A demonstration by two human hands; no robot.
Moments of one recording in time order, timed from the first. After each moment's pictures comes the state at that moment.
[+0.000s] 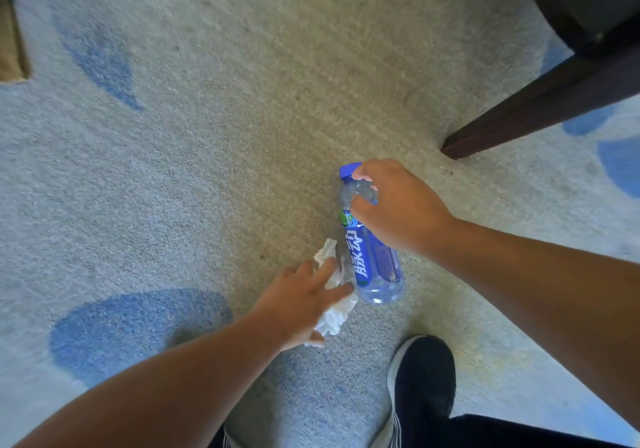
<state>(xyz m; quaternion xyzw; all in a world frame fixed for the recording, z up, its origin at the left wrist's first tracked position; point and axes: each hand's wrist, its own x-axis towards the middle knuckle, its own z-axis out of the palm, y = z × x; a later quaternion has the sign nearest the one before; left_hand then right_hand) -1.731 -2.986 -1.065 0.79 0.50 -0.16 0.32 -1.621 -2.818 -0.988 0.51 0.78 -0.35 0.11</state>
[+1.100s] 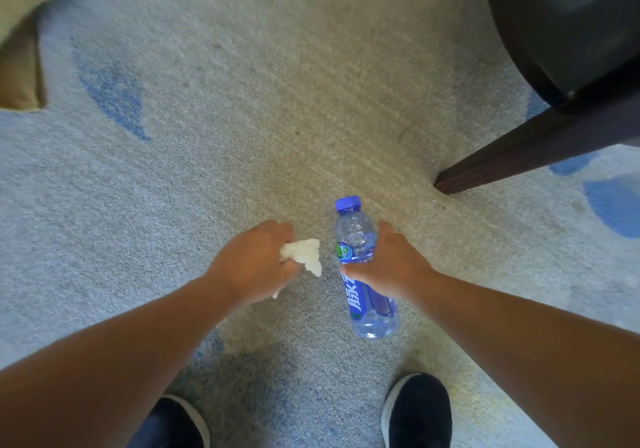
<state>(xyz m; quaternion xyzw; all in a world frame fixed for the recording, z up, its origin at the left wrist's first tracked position) -1.798 -2.921 -1.030 0.59 0.72 0.06 0.36 -1.602 -2.832 -1.027 0.61 0.64 -0.41 0.22</state>
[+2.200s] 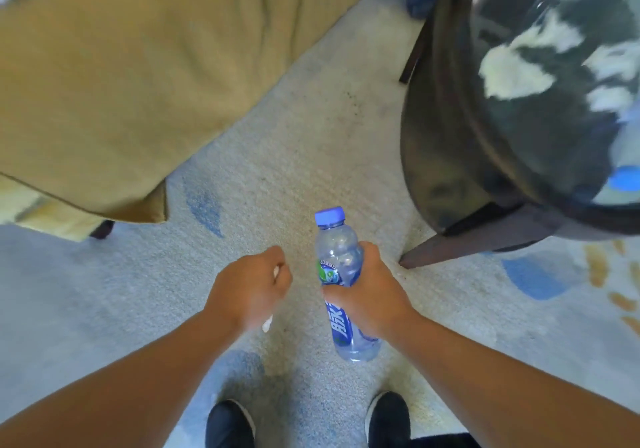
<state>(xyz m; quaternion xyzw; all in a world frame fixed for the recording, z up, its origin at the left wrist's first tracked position) -1.835 -2.899 -0.751 0.52 0.80 0.08 0.29 -1.658 -2.825 -0.735 0.57 0.62 -0.54 0.00</state>
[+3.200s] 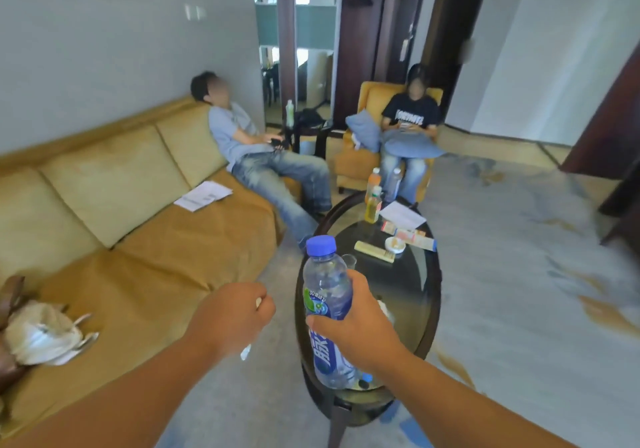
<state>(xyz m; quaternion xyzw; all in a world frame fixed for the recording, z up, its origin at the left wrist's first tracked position) -1.731 -2.798 -0.148 0.65 0.73 0.19 0.10 -1.526 -2.780 -0.148 0.51 0.65 -0.46 -0.31</state>
